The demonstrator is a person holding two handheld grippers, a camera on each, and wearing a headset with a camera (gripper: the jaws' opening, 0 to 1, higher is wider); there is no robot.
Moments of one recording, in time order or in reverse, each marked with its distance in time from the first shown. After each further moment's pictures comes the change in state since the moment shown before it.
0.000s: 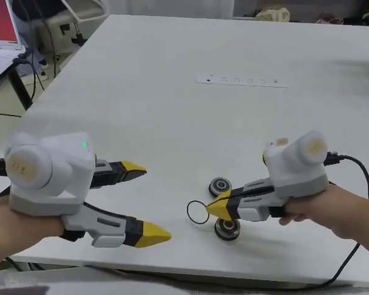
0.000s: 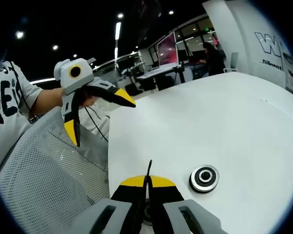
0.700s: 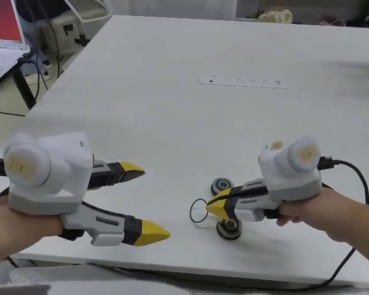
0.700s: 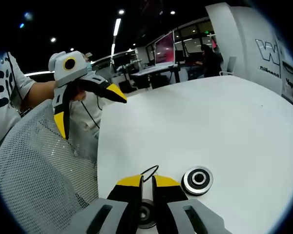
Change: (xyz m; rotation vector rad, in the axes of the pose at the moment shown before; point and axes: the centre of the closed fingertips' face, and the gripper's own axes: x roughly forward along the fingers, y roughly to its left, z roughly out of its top) left arm -0.006 0.002 -0.004 -0.030 -0.009 0.013; right arm 0.005 -0.013 -0.002 -0.047 0.012 -0.079
